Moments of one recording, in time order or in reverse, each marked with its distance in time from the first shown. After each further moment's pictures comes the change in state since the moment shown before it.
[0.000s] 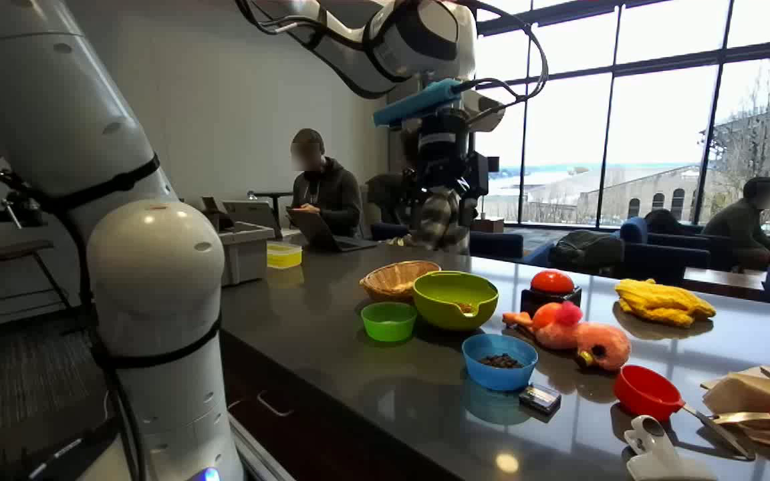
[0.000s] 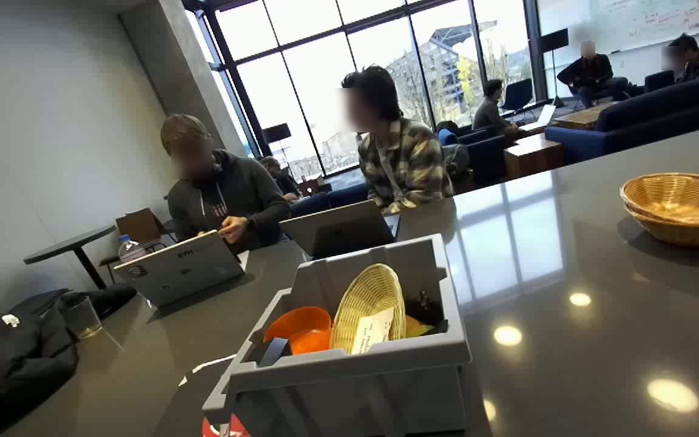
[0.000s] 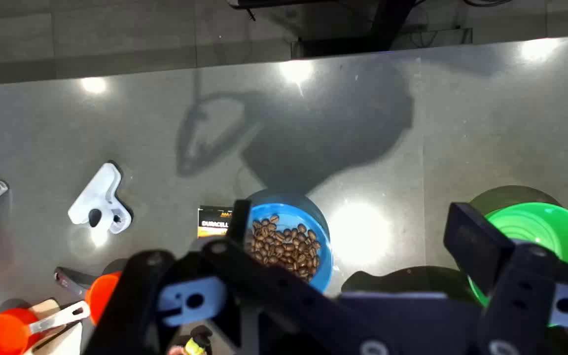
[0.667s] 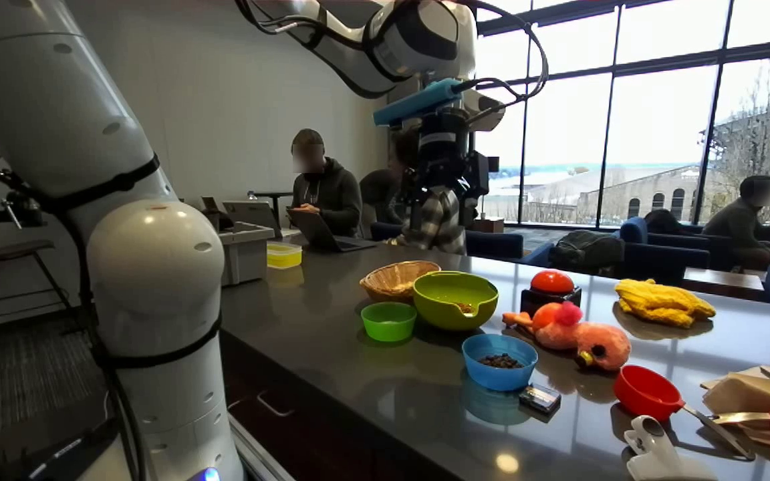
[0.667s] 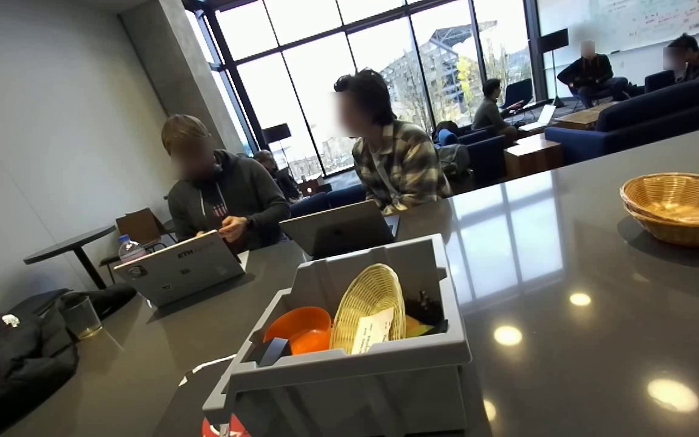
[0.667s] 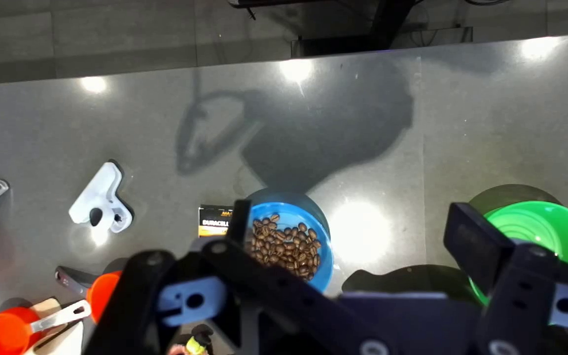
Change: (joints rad) arm 0.000 0.000 -0.001 0.001 0.000 0.001 0.000
